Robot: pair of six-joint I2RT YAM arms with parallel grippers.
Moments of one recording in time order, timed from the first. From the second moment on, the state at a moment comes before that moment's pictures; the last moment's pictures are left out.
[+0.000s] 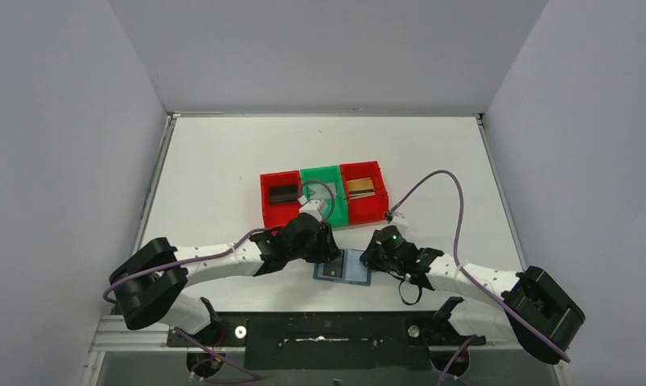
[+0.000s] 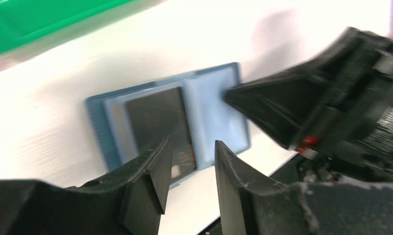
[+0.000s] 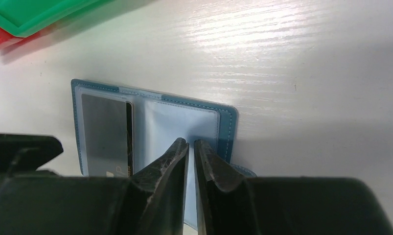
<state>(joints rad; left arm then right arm) -1.01 1.44 0.70 0.06 -0.05 -0.86 0.77 1.15 0.37 -0.06 0.13 0.92</state>
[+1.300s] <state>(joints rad) -1.01 1.52 0.66 -0.01 -0.12 -0.84 0.84 1.32 0.39 0.18 0.04 1.01</state>
